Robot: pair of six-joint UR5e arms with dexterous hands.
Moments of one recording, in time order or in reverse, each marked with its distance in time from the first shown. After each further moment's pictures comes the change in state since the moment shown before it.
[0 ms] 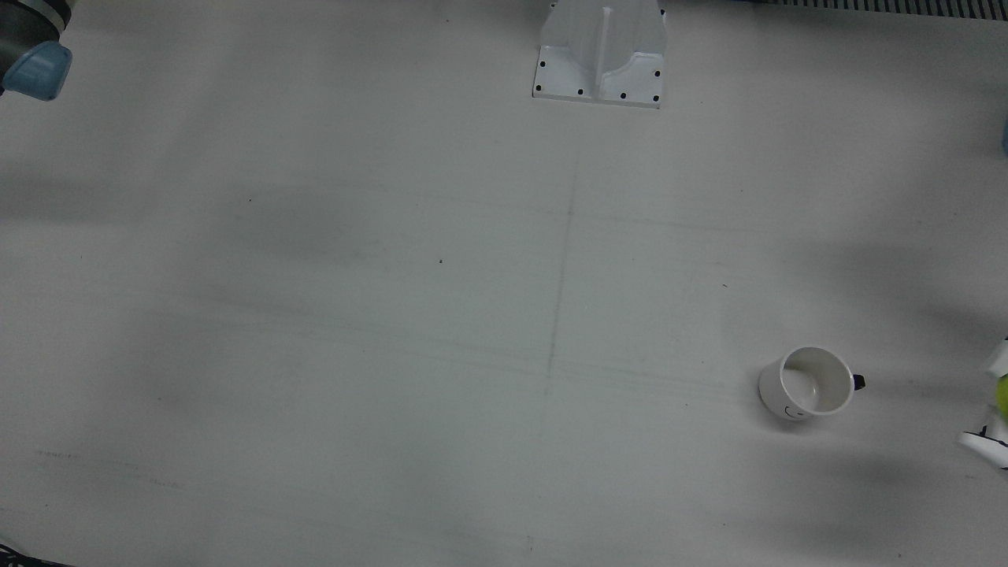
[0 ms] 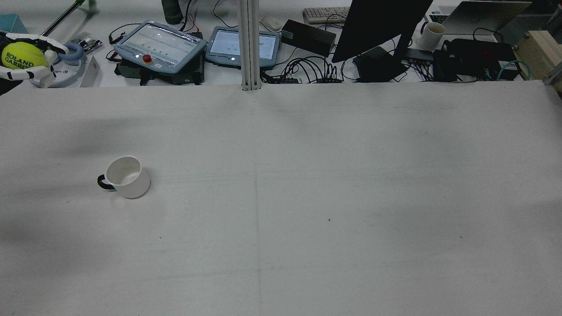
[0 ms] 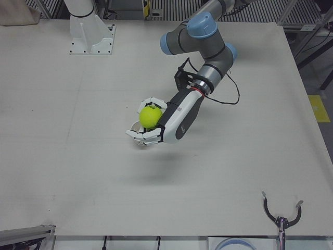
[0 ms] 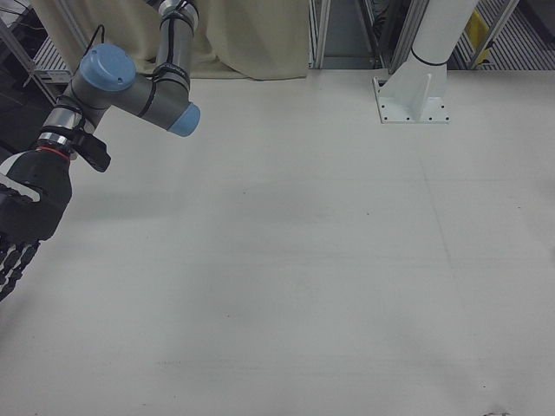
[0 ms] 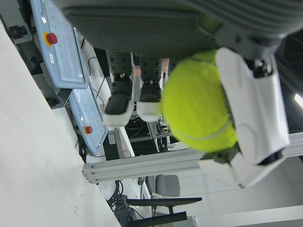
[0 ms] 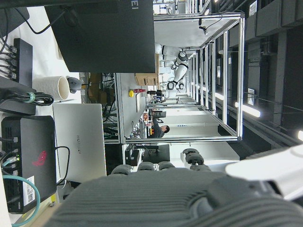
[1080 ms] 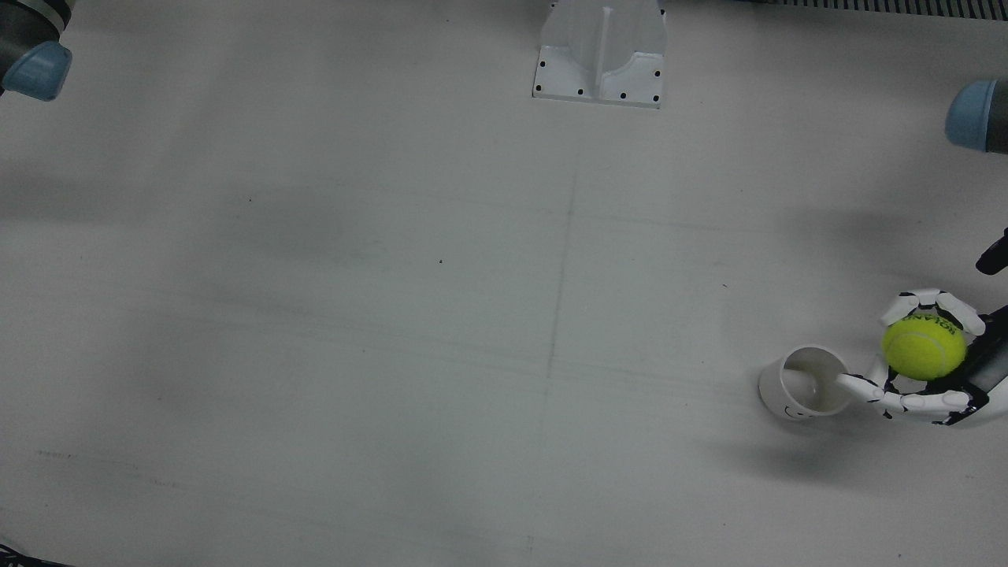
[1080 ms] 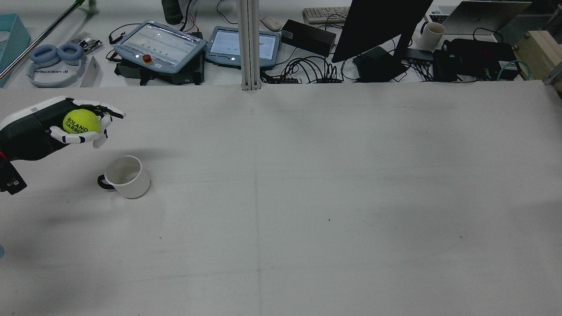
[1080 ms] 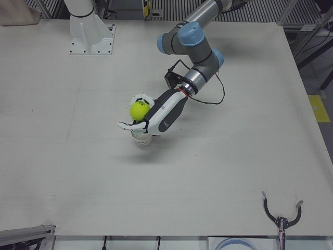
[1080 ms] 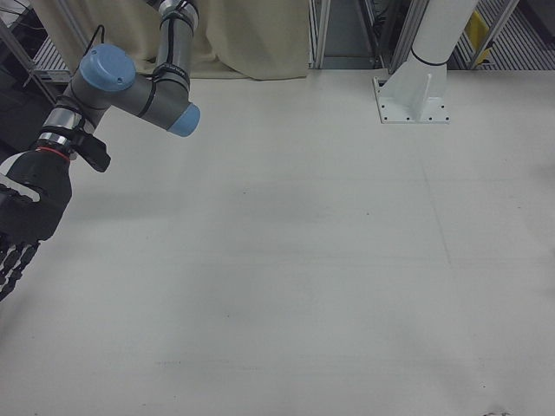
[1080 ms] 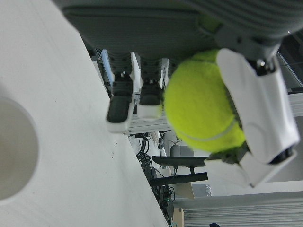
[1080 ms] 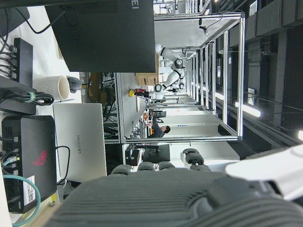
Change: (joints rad) left arm 0.141 0.061 -0.010 -0.049 0.001 0.014; right arm 0.000 0.000 -0.002 0.001 0.000 0.000
